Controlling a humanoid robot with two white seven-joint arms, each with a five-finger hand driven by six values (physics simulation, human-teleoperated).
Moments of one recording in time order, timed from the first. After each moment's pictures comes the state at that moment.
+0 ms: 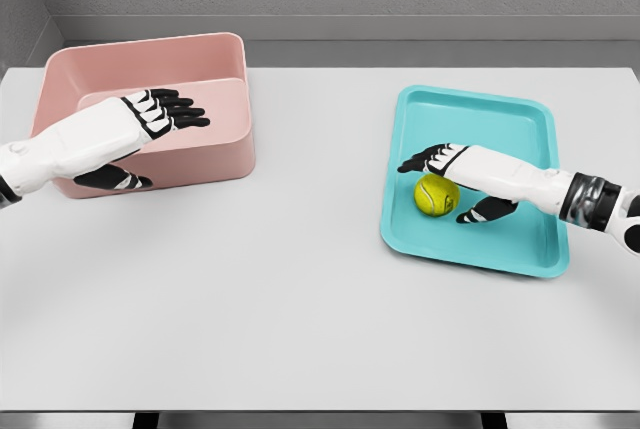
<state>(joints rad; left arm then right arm) -0.45 0.97 -0.56 -1.61 -0.36 -0.61 -0.08 -0.47 -0.75 0.59 -1.39 0.30 -0.61 0.37</state>
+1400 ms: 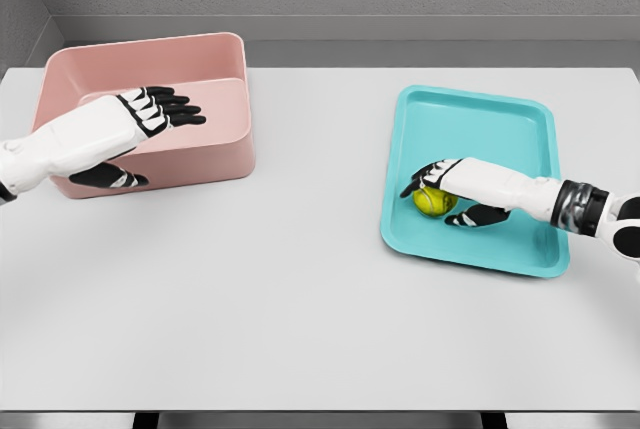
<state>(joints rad) -0.45 0.98 -0.55 -1.61 -0.36 -0.61 -0.08 -0.46 -0.72 0.59 -1.35 0.31 -0.61 0.42</state>
